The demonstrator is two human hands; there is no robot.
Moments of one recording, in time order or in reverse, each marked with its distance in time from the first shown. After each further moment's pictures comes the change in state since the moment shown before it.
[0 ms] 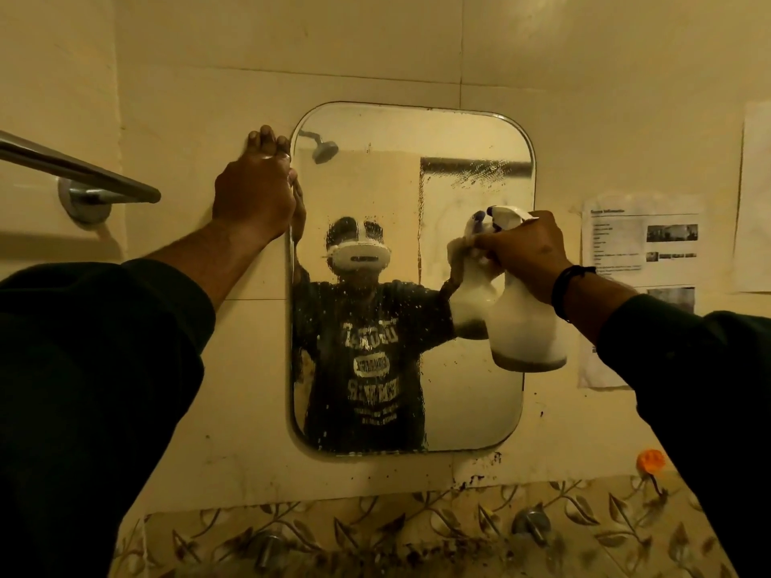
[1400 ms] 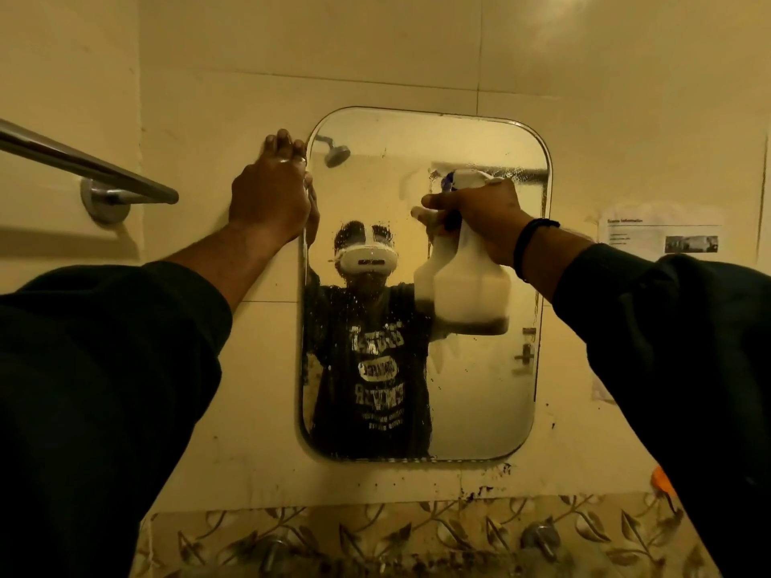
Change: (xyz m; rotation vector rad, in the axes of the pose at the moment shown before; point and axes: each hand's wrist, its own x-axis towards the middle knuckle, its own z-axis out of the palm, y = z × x) left_hand -0.002 -0.001 -0.001 -0.023 0.002 -0.014; right_hand 0.002 -0.068 0.047 0.385 -0.323 0.131
